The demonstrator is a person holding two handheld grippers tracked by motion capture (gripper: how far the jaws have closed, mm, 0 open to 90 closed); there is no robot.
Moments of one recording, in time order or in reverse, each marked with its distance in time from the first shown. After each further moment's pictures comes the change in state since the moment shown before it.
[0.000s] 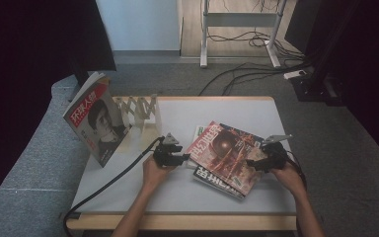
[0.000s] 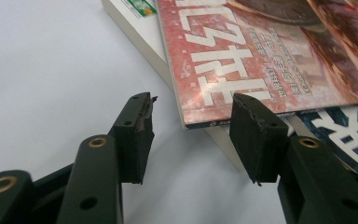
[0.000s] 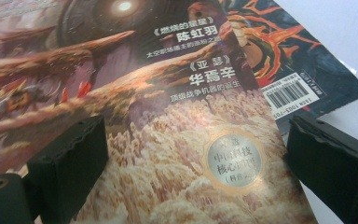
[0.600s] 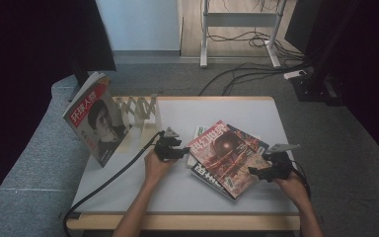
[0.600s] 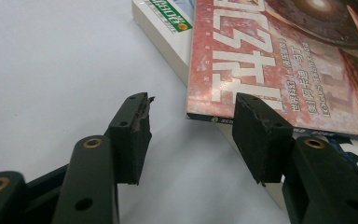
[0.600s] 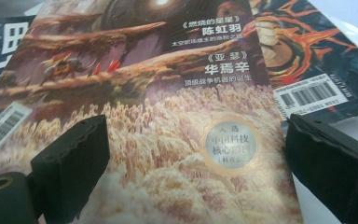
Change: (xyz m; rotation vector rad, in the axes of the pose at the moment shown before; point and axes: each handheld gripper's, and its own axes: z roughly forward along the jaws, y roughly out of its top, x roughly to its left) left arm 0.016 0.011 0.011 -0.009 0.051 -0.032; right arm 0.016 -0.023 -0.018 -0.048 0.048 0.045
